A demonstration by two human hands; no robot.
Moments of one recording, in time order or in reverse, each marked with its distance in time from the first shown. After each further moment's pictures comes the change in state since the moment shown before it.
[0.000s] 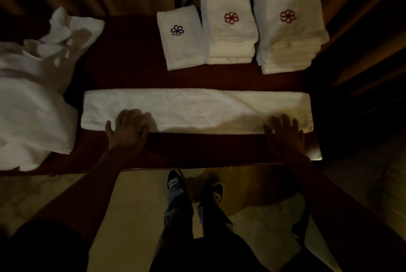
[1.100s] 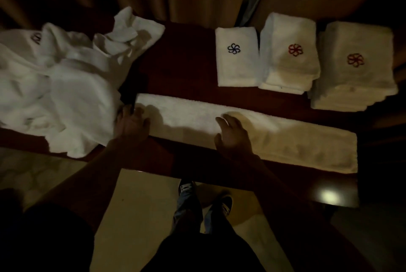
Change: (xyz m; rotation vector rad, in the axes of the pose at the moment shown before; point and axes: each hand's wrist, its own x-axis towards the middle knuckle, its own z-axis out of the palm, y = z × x) left_hand 0.034 -0.121 -0.040 -0.083 0.026 -0.317; right_hand -0.027 -0.269 0.021 0.078 0.073 -0.658
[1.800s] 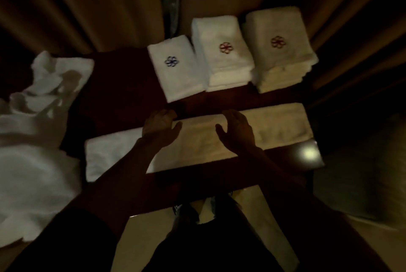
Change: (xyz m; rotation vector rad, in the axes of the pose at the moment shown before) left_hand 0.034 0.213 0.008 0.045 -0.144 0.613; right_hand -0.009 0.084 -0.054 0.098 0.208 0.439
